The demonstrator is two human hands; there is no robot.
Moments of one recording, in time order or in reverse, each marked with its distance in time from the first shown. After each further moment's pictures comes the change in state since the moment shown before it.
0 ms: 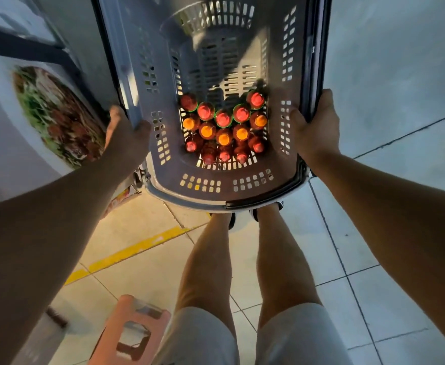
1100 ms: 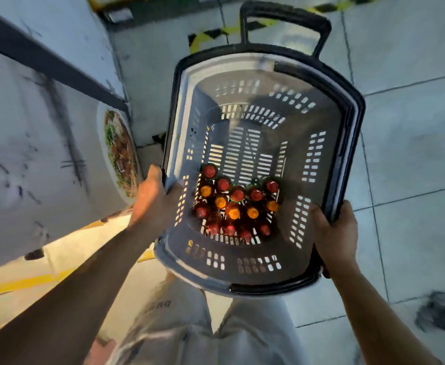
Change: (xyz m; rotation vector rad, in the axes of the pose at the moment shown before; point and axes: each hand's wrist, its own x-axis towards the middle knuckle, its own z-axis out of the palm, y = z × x) left_hand -0.243 0.069 -0.131 -0.168 0.075 0.140; right_hand -0.181 -0.094 -0.220 0.036 0.065 0.057
